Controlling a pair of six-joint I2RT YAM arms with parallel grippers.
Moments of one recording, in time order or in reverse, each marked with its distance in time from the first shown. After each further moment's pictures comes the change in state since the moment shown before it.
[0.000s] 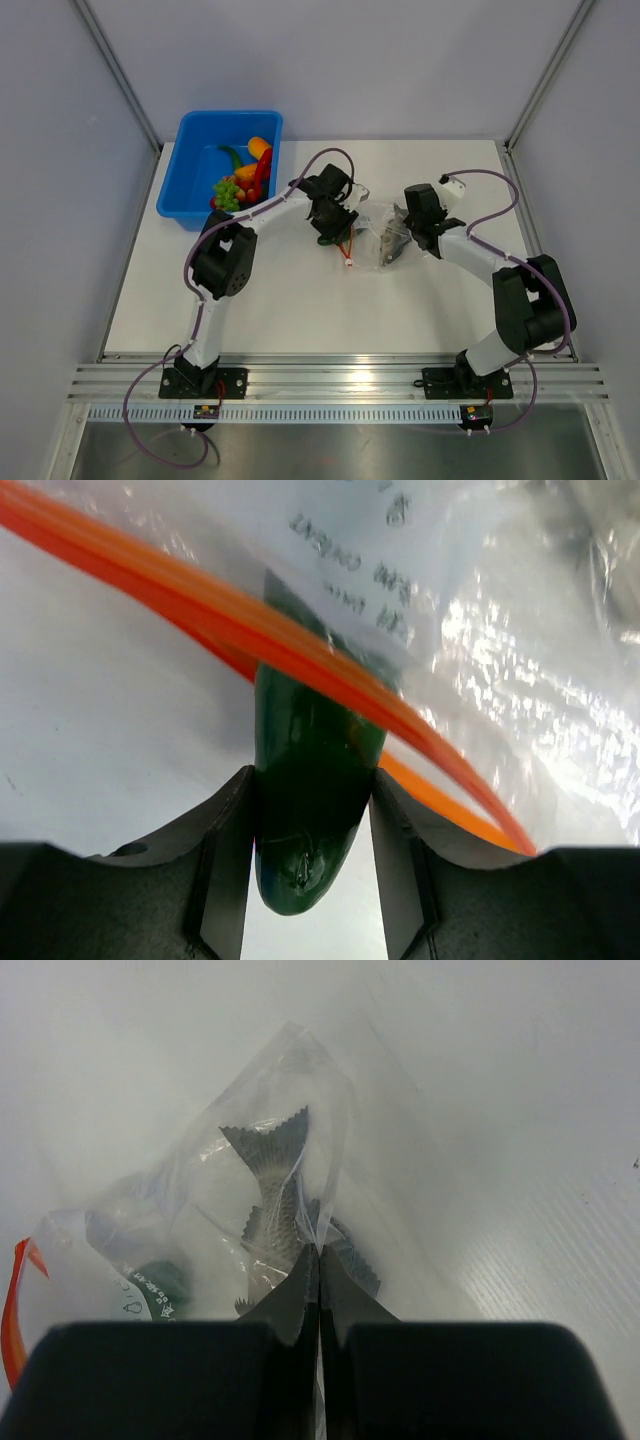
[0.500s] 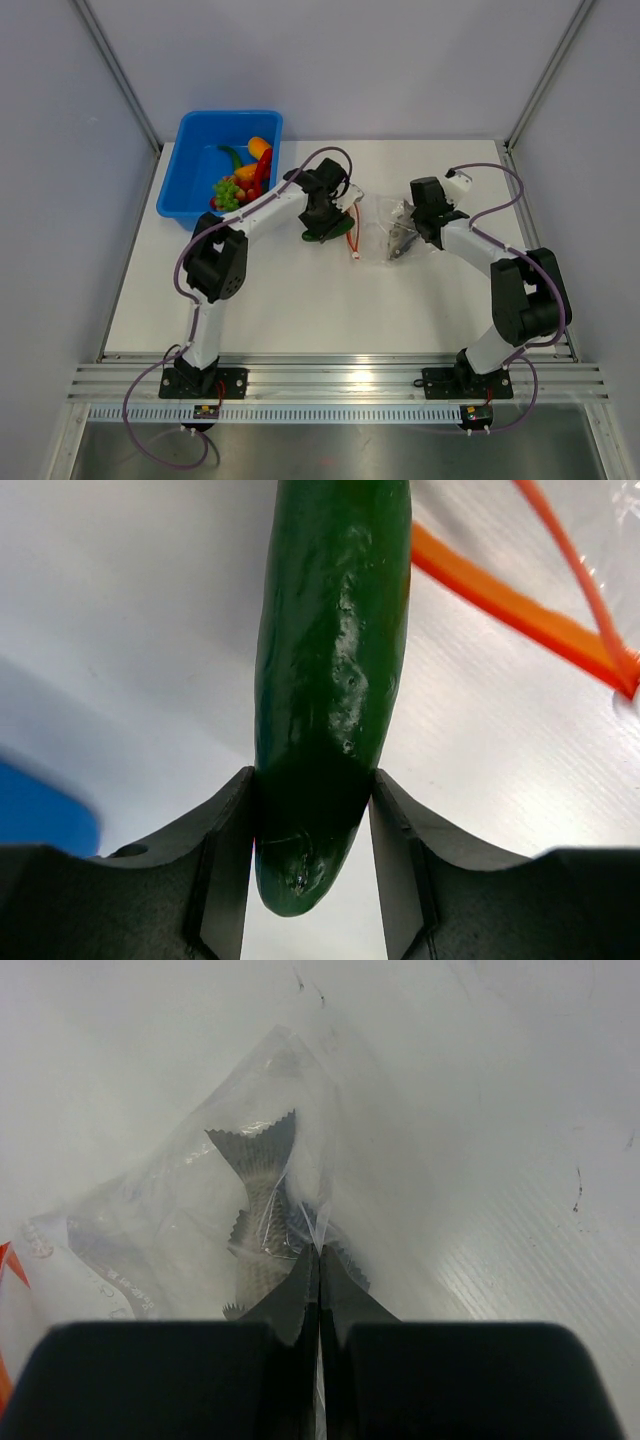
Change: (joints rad) left arm 0.003 -0.043 0.077 -0.258 -0.116 0.129; right arm -0.053 0.062 0.076 -0.038 0.045 -0.049
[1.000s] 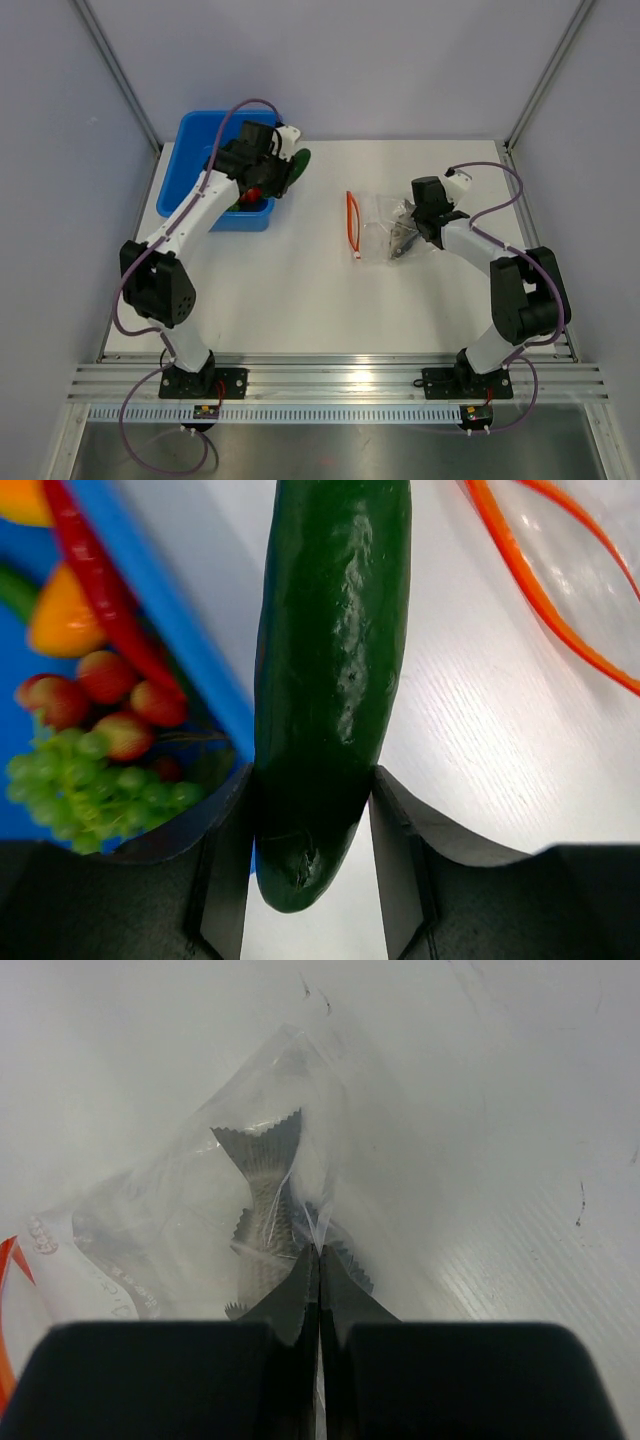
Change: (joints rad) left arm 0.222 -0.318 -0.096 0.144 -0.005 -0.061; right arm -0.015 0.003 -0.003 0.025 -0.012 -0.031
